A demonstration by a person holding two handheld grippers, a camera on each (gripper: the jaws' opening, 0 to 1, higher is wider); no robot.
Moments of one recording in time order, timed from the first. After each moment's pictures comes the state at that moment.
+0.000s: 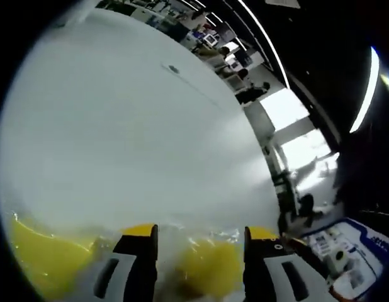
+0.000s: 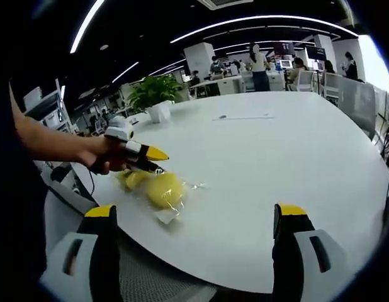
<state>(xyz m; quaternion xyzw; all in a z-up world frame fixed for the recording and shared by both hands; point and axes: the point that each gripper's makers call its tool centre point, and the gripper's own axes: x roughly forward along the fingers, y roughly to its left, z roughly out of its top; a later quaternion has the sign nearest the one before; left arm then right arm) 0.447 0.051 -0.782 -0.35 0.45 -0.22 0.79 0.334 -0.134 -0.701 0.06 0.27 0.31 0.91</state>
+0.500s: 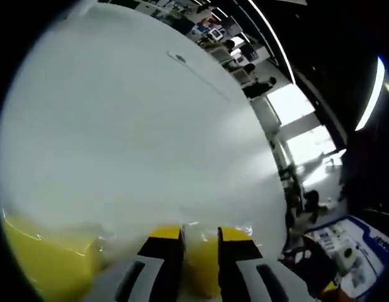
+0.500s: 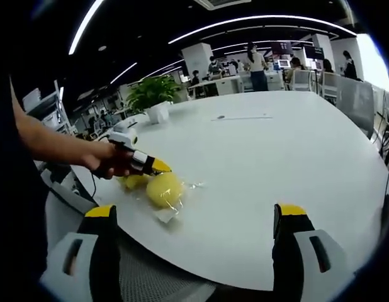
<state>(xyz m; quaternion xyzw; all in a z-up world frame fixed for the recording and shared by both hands) 0.442 0.047 -0.800 -0.32 0.47 -0.23 0.79 0.331 -0.138 -0.700 0.06 0.28 0.30 0.91</state>
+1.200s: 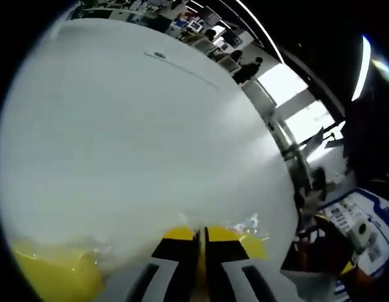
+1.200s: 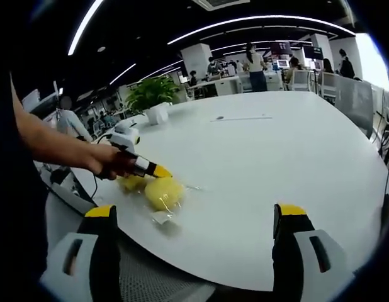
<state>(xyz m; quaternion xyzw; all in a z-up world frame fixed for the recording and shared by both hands) 0.439 0.038 -0.804 -0.24 0.48 -0.27 0.80 0.333 -0.140 -0.697 0.06 0.27 0.30 0.91</state>
